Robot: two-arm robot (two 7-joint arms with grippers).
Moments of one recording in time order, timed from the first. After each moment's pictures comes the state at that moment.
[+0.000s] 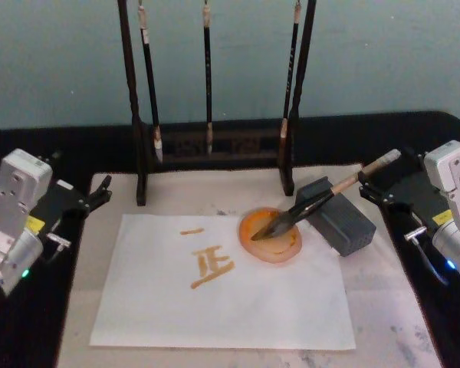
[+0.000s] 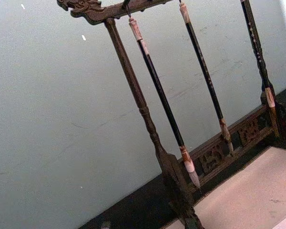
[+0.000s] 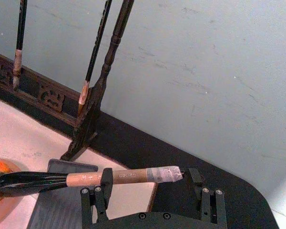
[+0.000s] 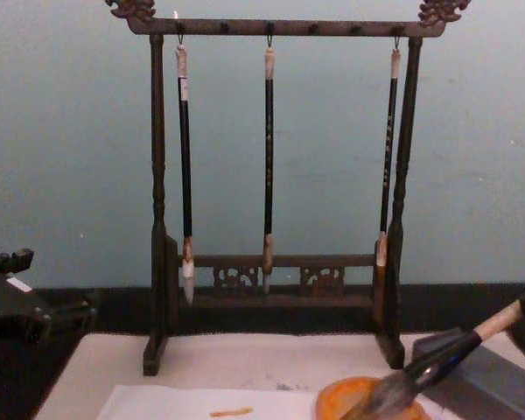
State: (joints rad) left arm -0.20 0.60 0.45 -1.41 -0.25 -0.12 0.03; right arm 0.20 0.60 -0.45 -1.41 0.25 -0.12 -0.03
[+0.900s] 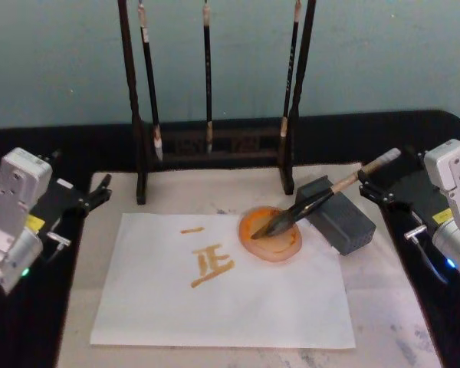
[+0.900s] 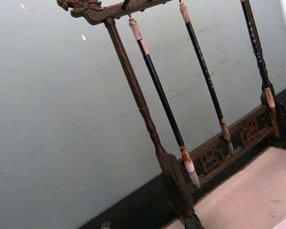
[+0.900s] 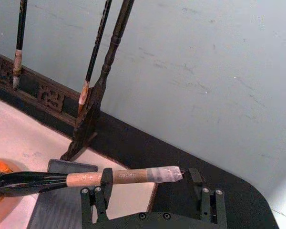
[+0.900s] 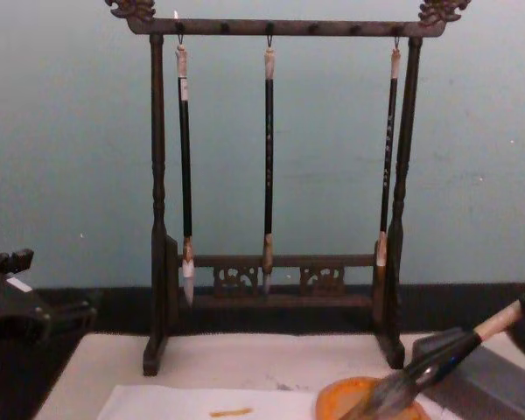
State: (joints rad) left arm -0.20 0.60 0.45 -1.41 -0.25 -0.12 0.03; right arm 0.20 0.60 -0.45 -1.41 0.25 -0.12 -0.03
